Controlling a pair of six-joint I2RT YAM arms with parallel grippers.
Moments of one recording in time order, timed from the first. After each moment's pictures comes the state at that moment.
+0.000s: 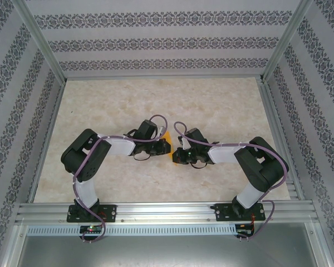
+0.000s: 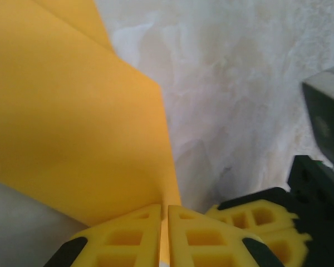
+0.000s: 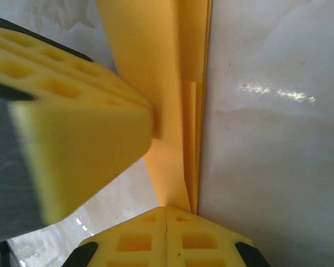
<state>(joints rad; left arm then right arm) -0.64 1.86 0.88 0.12 0.54 -0.75 0.63 1.66 0.64 0.04 -0.46 0.61</state>
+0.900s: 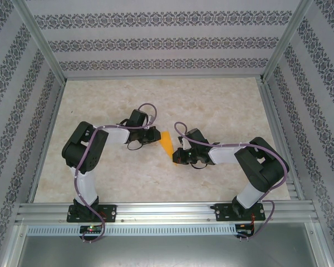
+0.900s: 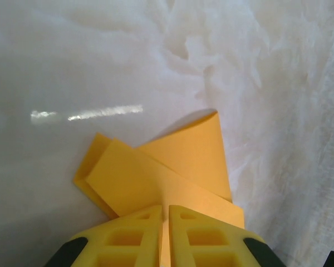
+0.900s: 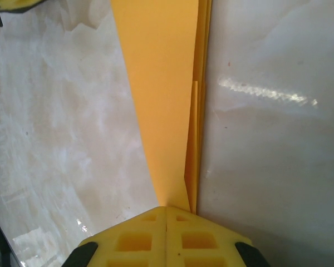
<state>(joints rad) -0.45 1.94 1.01 0.01 0.49 -0.69 0.62 1.65 0.62 0.06 -0.46 0.61</state>
